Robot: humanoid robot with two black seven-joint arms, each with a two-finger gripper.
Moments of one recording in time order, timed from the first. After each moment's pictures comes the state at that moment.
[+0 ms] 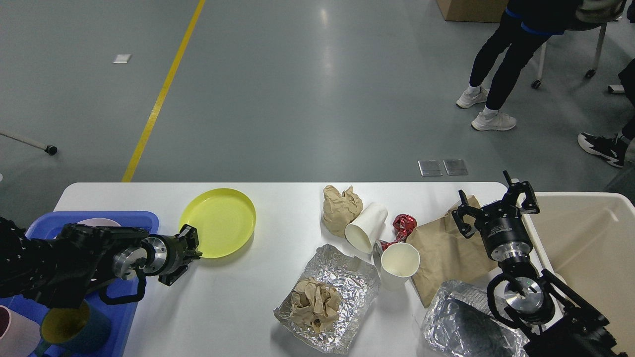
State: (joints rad) left arm -1.13 0.34 0.83 -0.81 -0.62 -0.13 0.05; right arm 0.30 -0.22 1.07 0.85 -0.09 0.25 0.40
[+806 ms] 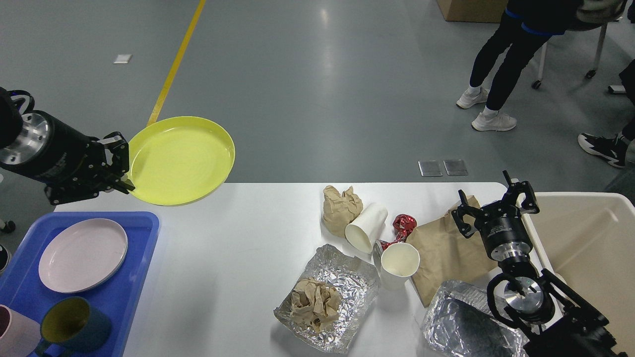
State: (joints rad) left arm -2.34 0.49 1.62 -1.52 -0.53 -0.63 0.06; right arm 0.30 -0.22 1.07 0.85 -0.09 0.25 0.40
